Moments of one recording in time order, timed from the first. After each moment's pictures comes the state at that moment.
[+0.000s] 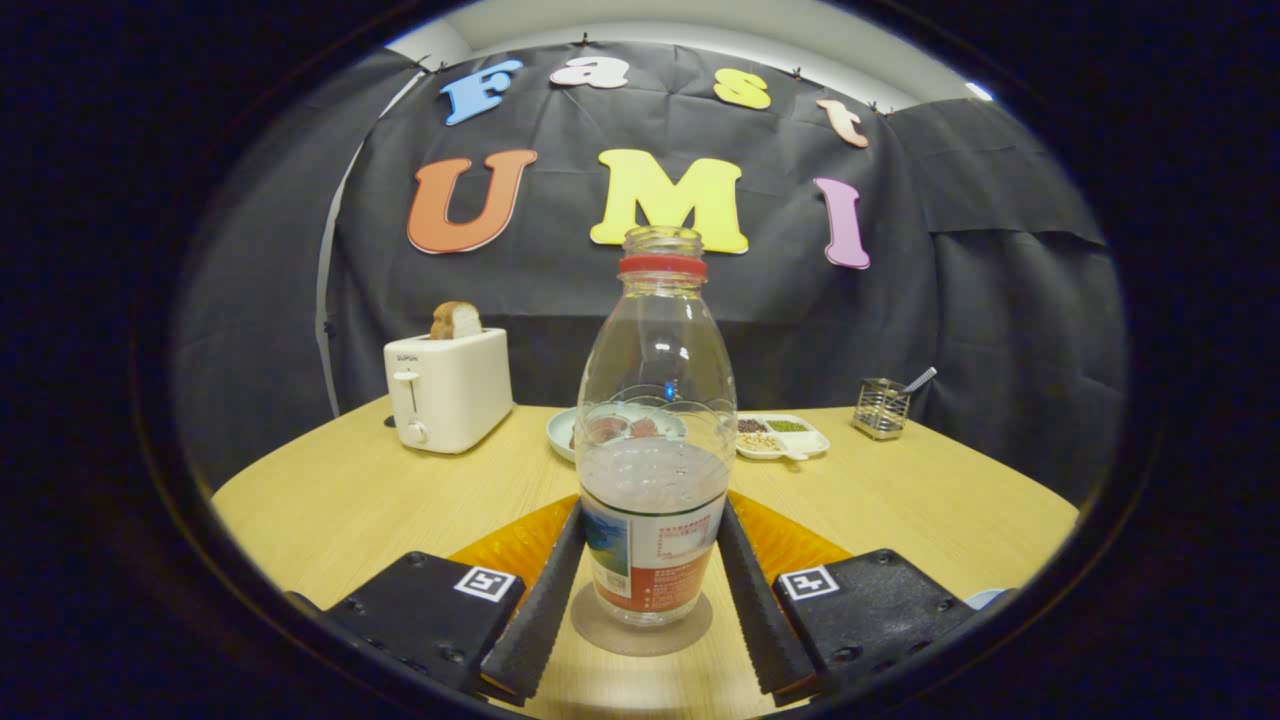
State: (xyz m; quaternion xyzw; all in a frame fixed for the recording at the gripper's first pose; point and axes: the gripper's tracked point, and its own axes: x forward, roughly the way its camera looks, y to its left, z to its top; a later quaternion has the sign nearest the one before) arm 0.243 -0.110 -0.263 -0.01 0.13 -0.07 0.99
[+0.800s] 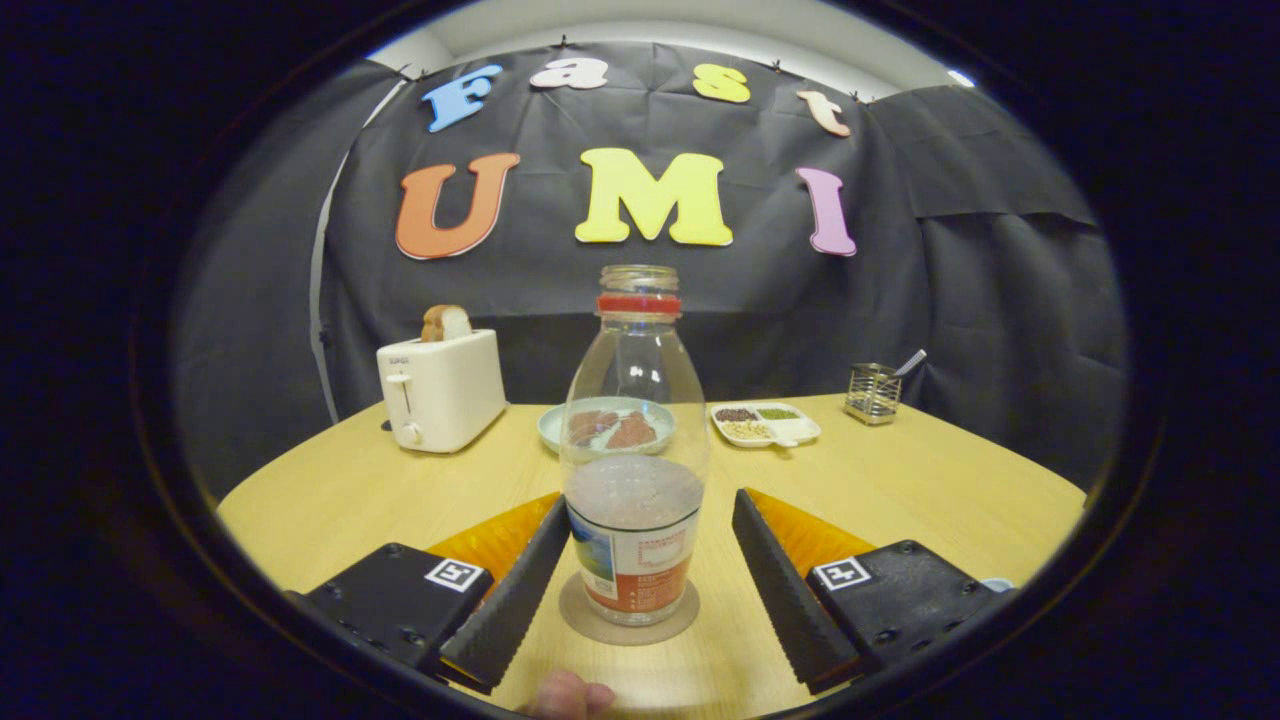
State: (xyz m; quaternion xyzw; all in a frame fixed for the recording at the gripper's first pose) arm 0.229 -0.120 -0.257 0.00 0.12 -0.07 0.99
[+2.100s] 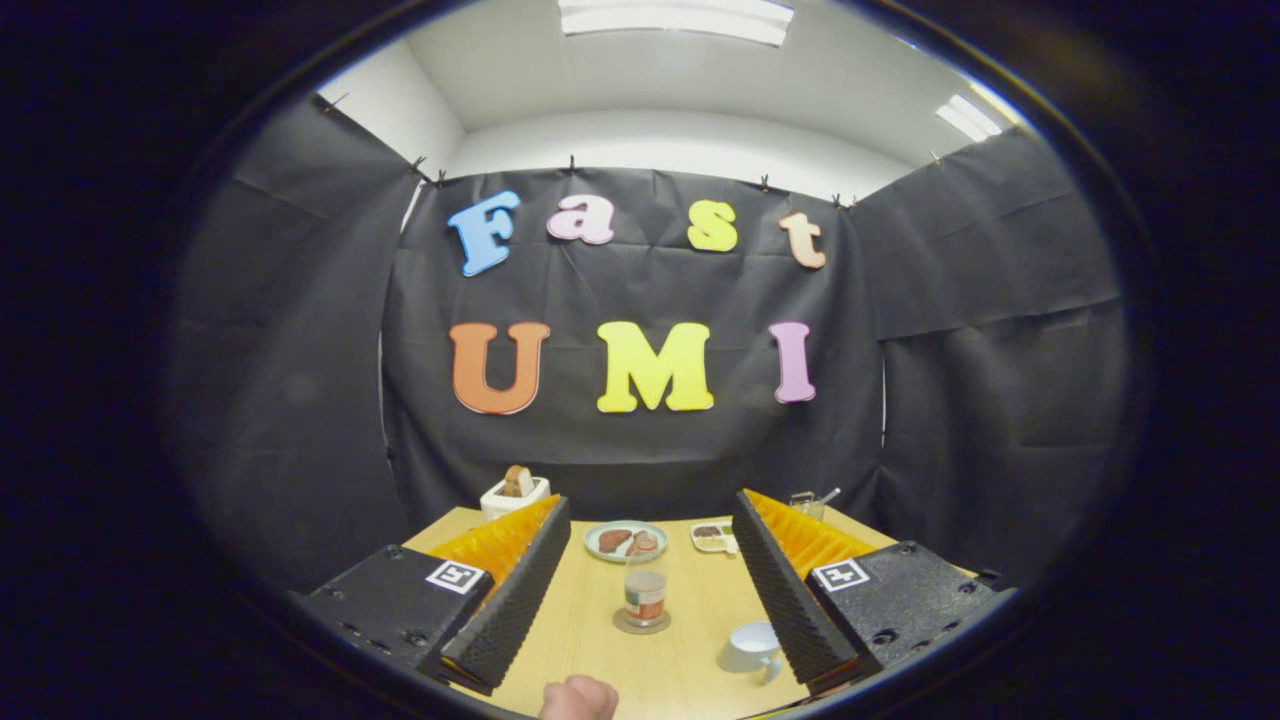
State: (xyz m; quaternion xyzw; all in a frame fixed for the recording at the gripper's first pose) arm -0.007 -0.083 0.031 0.00 -0.02 -0.06 1.00
